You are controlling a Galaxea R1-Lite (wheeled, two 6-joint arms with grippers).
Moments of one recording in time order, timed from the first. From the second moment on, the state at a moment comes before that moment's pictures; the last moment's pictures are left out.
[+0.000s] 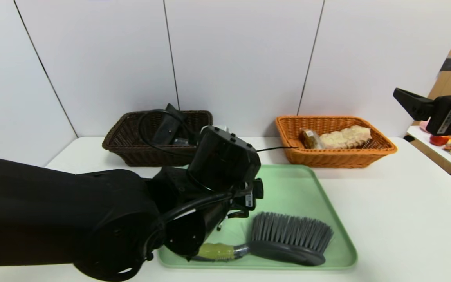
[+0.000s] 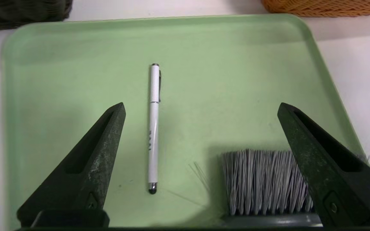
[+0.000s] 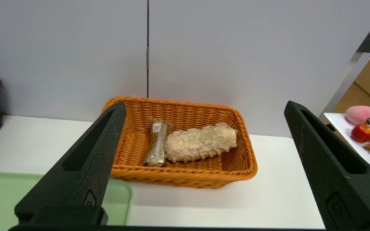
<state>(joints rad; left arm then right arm) -0.96 1.84 -1.13 -0.18 0.48 -0.57 0.24 1.23 -0.71 -0.61 -0.29 -0.15</state>
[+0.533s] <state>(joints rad) -0.93 1.99 -1.10 -0.18 0.51 -0.57 0.25 1.22 -0.69 -0.61 -0.28 -0.15</state>
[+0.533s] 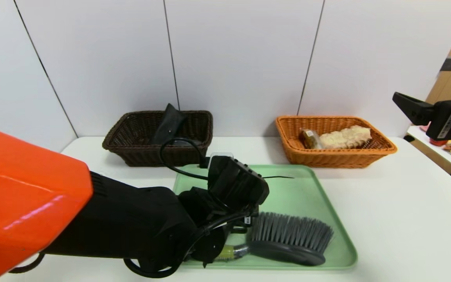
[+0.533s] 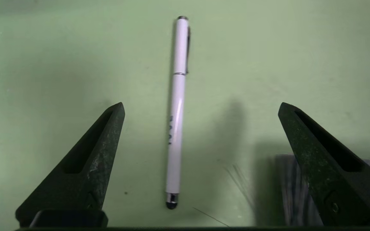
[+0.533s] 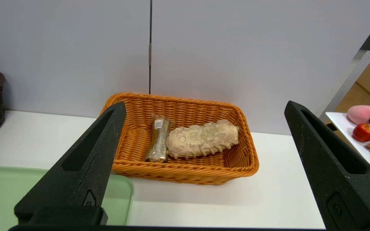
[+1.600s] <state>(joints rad) -0.91 2.03 -1.08 -0.24 0.48 -0.53 0.25 1.20 -0.66 -0.61 -0.27 -0.14</state>
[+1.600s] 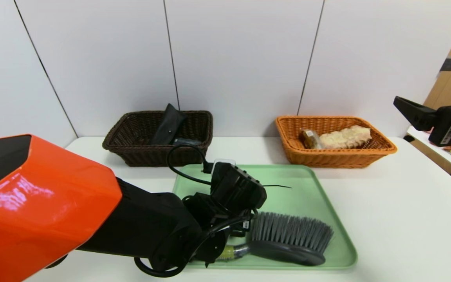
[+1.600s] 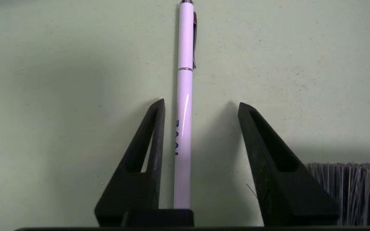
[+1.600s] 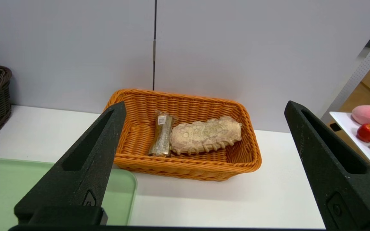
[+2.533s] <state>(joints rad) -0.85 1.87 -1.13 -0.27 0.49 -0.29 0.26 1.19 -0.61 -0.62 -0.27 -0.14</state>
